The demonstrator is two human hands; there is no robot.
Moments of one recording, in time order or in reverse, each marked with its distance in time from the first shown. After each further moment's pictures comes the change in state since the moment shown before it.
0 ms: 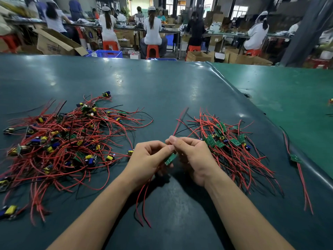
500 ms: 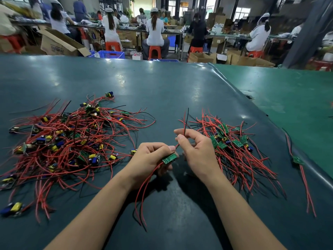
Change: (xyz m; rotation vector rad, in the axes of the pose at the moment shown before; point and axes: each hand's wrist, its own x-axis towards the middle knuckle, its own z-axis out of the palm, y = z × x) left_hand 0.000 0.005 -0.009 -0.079 -0.122 -0.102; right_hand 0.008 0.005 -0.007 -0.551 0.206 -0.443
